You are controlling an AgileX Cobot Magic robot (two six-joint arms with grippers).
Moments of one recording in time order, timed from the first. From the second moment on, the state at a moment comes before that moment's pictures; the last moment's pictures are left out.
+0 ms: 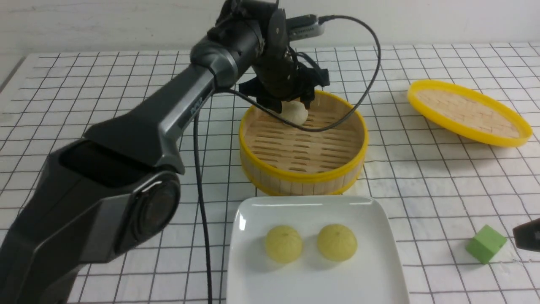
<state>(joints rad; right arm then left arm) 0.04 0.93 -0.70 0.45 0.88 -0.22 -0.52 2.52 -2.48 -0.02 0.98 -0.44</state>
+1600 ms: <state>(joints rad) 0.04 0.66 -0.73 0.40 1.04 -0.21 -0.94 1.79 -1.24 -0.05 0.80 -0.33</state>
